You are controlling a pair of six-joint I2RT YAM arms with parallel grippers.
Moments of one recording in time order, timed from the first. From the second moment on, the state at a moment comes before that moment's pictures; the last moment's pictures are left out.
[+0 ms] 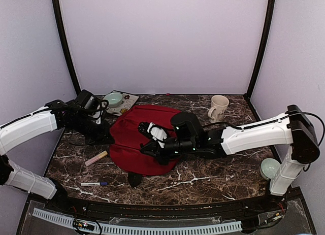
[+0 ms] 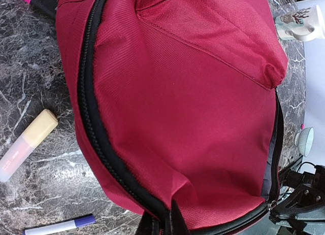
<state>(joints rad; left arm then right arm) -0.56 1.24 1.02 -0.83 0.19 -0.72 1.14 1.70 1.08 0.18 -0.22 -0.08</state>
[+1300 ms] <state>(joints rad) -0.61 1.53 1.45 -0.98 0.15 -0.52 1.26 1.62 1.11 0.05 -0.04 -0.15</state>
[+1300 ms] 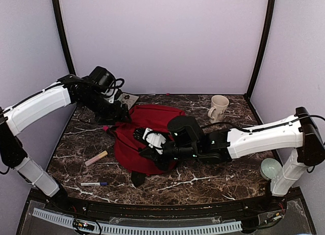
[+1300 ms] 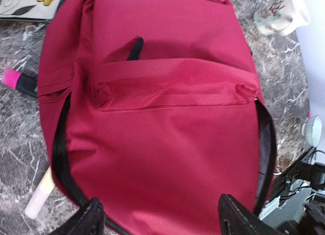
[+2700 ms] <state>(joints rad) -0.71 1.33 1.10 -0.82 0.27 -0.99 1.17 1.65 1.12 0.09 -0.19 -0.18</state>
